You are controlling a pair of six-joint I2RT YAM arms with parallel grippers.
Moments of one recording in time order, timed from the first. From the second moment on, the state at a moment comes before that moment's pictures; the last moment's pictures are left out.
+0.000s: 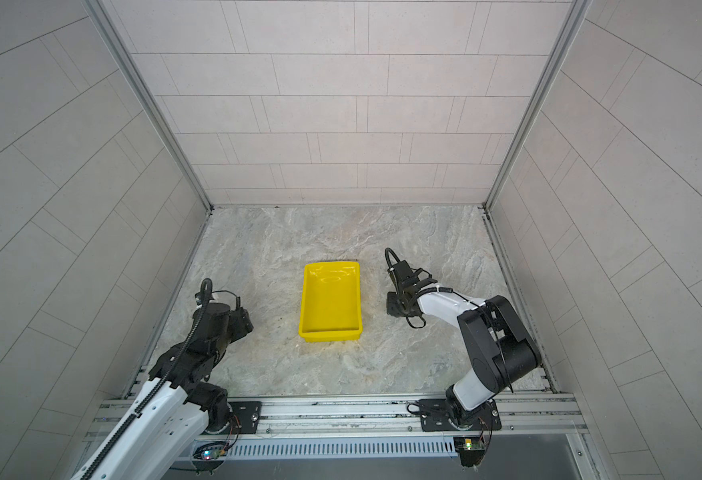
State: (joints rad) left arm -0.26 0.58 0.39 -0.61 -0.31 -0.61; right arm 0.40 1.56 0.79 -0.43 0.01 0.49
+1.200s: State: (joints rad) left arm -0.26 0.61 0.39 -0.59 -0.27 -0.60; right arm 0.92 1.59 1.02 -0.28 0.06 0.93
